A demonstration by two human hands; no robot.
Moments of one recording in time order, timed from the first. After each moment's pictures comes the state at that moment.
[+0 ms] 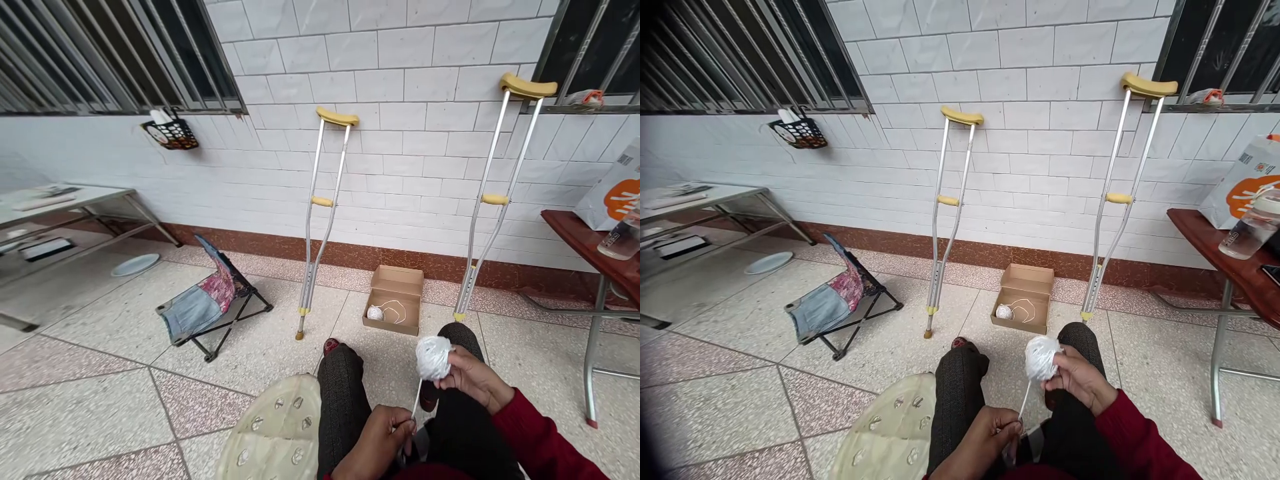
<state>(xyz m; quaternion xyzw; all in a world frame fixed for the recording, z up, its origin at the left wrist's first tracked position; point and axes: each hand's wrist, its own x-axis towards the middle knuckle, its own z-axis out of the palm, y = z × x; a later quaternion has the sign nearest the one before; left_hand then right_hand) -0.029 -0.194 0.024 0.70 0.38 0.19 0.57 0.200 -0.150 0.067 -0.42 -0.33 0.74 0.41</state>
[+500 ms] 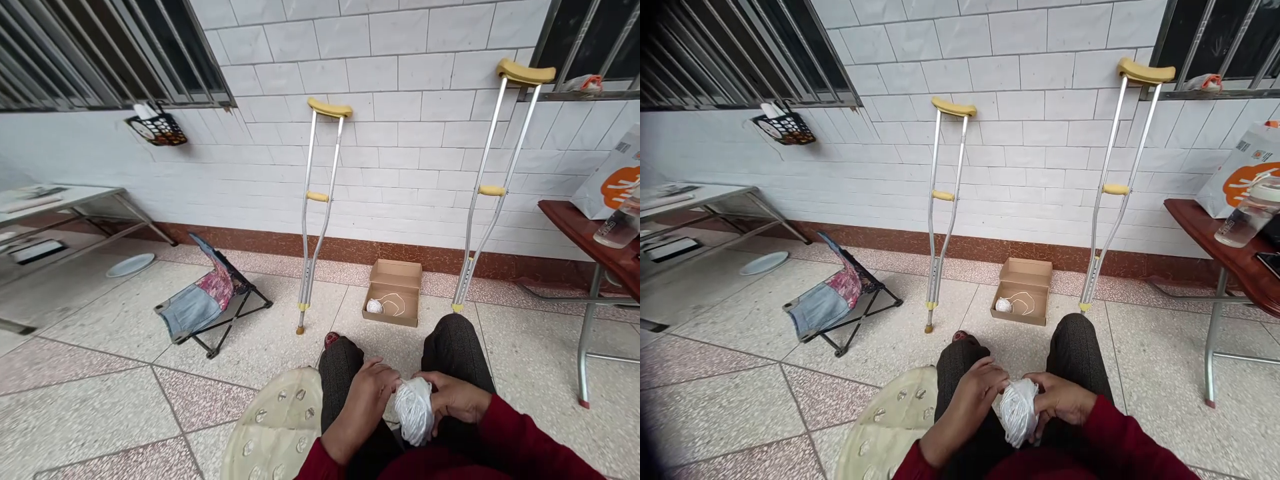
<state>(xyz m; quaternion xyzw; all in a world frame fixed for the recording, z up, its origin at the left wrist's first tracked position) -0.046 -0.158 0.070 0.84 0.38 0.23 0.31 0.167 -0.187 0.027 -0.34 -0.39 0.83 0.22</state>
